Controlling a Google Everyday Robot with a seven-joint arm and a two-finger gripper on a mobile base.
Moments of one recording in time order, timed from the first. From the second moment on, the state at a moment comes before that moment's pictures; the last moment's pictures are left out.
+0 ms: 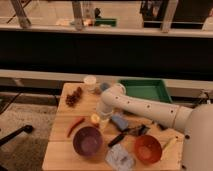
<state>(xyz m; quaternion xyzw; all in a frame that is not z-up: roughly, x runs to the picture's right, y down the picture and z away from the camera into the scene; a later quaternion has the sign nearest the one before) -0.044 0.174 0.847 -0.27 -0.24 -0.17 0.92</state>
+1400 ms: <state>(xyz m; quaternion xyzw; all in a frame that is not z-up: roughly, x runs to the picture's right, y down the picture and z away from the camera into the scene) -0.044 0.135 0.805 -0.29 -0.27 -0.17 0.90</state>
